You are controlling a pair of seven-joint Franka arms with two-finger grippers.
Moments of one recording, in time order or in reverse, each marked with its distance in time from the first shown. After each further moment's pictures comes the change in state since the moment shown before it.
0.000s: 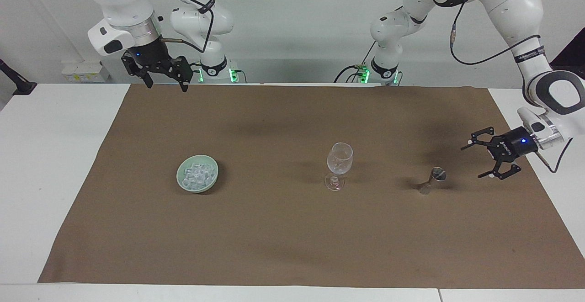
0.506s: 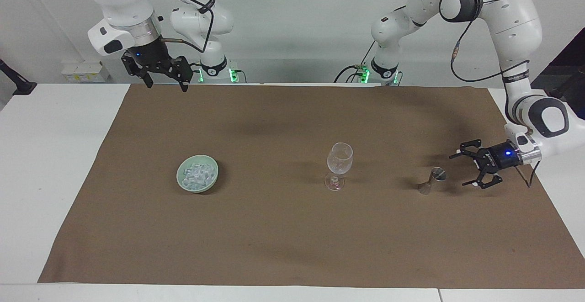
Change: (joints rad) left arm 0.070 0.159 -0.071 -0.006 -0.174 -0.049 0.270; right arm 0.000 0.000 0.000 0.000 0.000 0.000 0.000
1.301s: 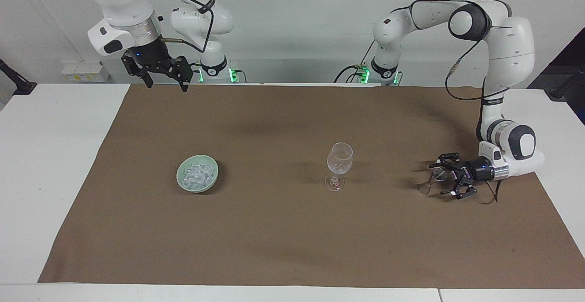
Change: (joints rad) left arm 0.124 0.173 -0.170 0.002 -0.154 -0.043 0.191; right arm 0.000 0.000 0.000 0.000 0.000 0.000 0.000
